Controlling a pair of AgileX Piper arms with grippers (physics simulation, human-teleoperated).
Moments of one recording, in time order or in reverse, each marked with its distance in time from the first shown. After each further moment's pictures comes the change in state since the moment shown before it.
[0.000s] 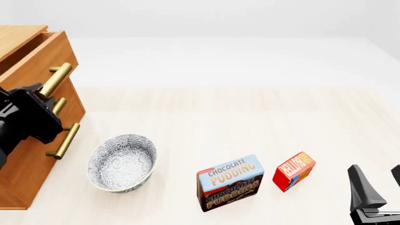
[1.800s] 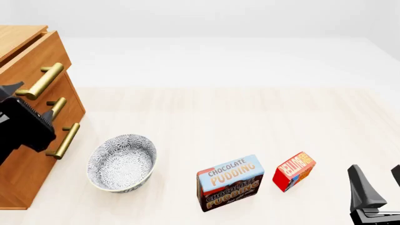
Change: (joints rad) left arm 0.037 -0.066 0.056 0.011 0.004; right arm 0.000 0.000 0.000 0.000 0.000
